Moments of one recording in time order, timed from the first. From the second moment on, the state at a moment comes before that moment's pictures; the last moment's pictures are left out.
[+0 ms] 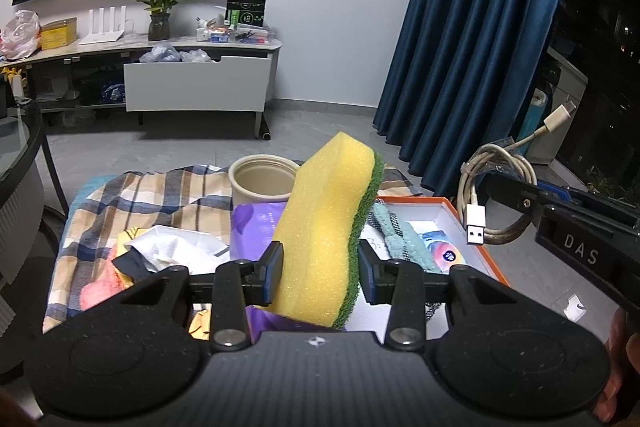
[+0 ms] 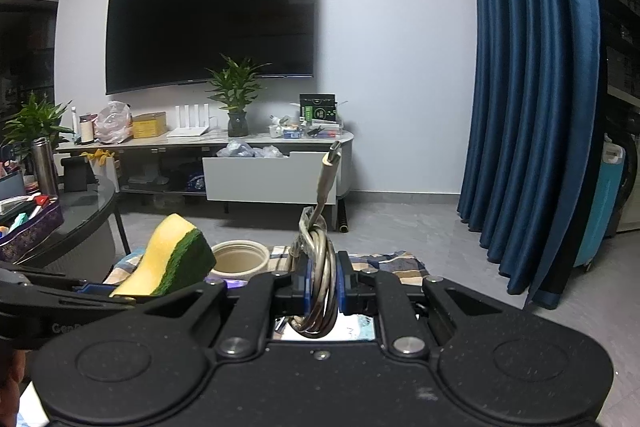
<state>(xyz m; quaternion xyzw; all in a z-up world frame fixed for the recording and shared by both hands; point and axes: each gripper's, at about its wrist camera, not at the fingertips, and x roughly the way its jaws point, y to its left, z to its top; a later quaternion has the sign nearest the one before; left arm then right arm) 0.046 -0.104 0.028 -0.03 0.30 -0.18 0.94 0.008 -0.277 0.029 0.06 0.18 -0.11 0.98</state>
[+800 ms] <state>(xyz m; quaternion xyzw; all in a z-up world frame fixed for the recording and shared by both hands) 0.060 -0.159 0.008 -0.01 0.33 -0.24 0.91 -0.004 -0.330 0.004 0.08 0.22 -0.16 0.96</state>
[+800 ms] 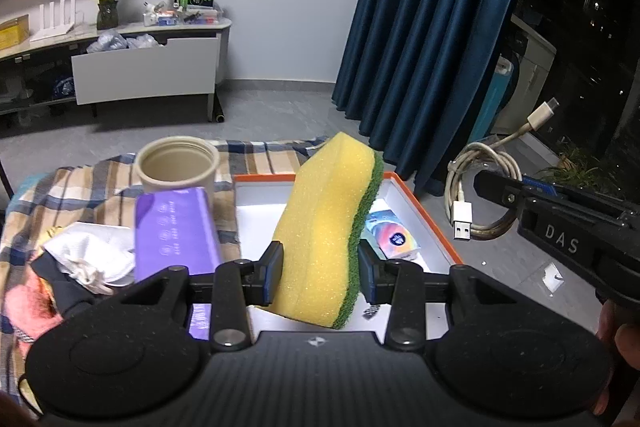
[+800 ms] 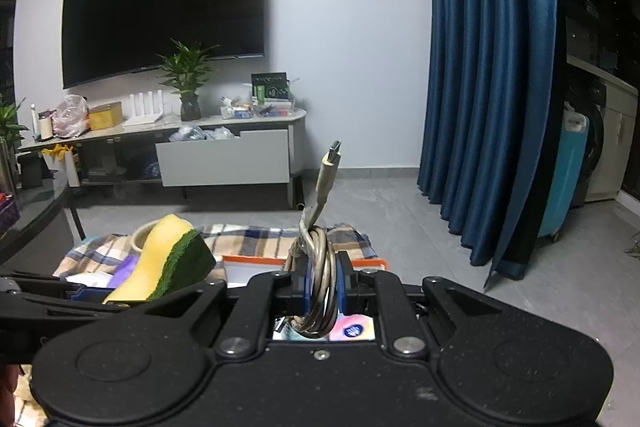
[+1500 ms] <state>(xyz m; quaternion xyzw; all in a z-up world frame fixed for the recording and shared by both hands) 0.069 -0.193 -0.019 0.01 0.36 -0.25 0.90 0.001 -0.359 -0.031 0.09 0.27 -0.18 0.94</state>
